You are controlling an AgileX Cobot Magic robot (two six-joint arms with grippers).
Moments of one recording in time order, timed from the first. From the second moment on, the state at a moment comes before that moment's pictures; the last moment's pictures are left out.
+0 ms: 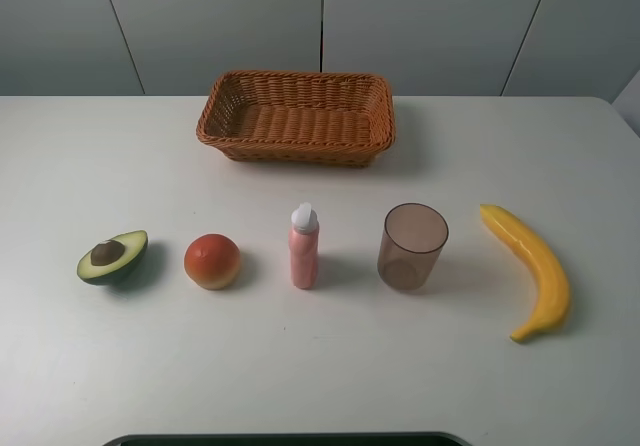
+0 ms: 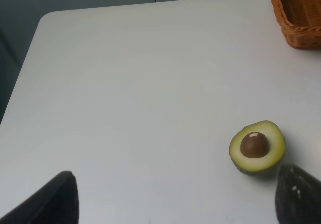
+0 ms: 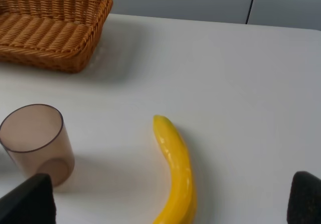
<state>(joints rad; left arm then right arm) -0.20 0.00 -0.51 0.09 1.08 -0.04 0.08 0.00 -0.51 0.02 1.10 -0.06</state>
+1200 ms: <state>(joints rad) -0.20 0.00 -0.51 0.09 1.08 -0.04 0.08 0.05 -0.53 0.00 1.11 -0.03</state>
